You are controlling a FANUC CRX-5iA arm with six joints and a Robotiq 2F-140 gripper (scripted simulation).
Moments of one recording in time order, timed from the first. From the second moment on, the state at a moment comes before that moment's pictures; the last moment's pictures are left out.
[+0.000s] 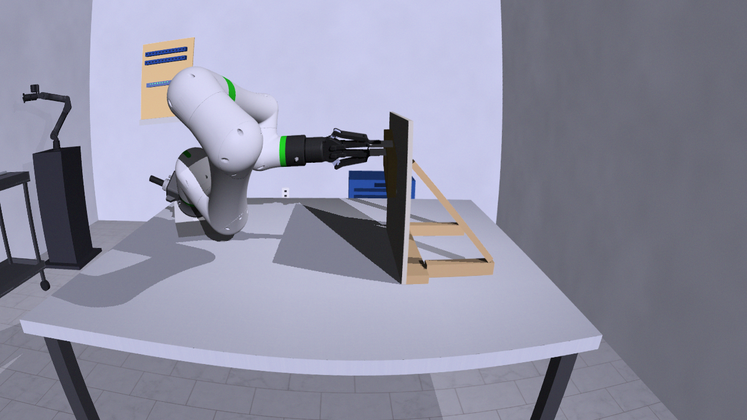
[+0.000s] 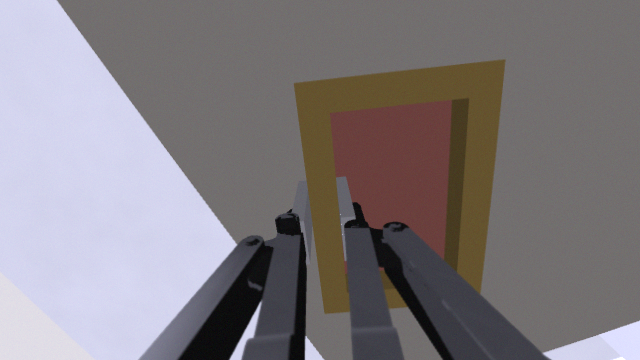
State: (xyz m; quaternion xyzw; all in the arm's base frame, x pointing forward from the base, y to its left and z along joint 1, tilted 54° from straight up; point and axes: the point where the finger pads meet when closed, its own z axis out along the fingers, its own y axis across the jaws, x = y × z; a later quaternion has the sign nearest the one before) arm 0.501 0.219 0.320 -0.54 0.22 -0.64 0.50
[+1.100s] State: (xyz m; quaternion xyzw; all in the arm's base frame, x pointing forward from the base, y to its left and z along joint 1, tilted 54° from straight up) arm 0.500 0.219 0.320 -0.54 0.22 -0.64 0.50
